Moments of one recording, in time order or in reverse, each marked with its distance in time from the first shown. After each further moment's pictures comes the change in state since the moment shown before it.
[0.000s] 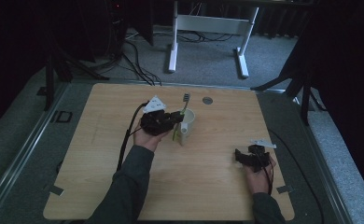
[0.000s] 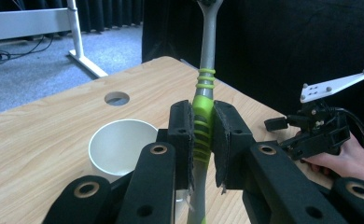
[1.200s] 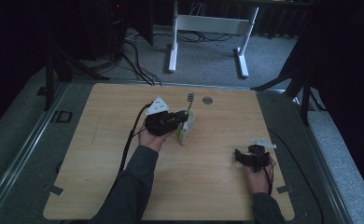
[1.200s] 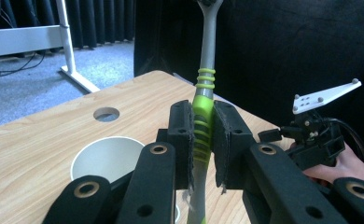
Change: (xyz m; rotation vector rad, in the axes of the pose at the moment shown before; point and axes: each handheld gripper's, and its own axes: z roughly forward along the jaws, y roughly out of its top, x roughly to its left) left arm -0.003 -0.004 0.013 -0.060 -0.032 0.019; right arm 0.000 0.000 0.000 0.000 0.000 0.000
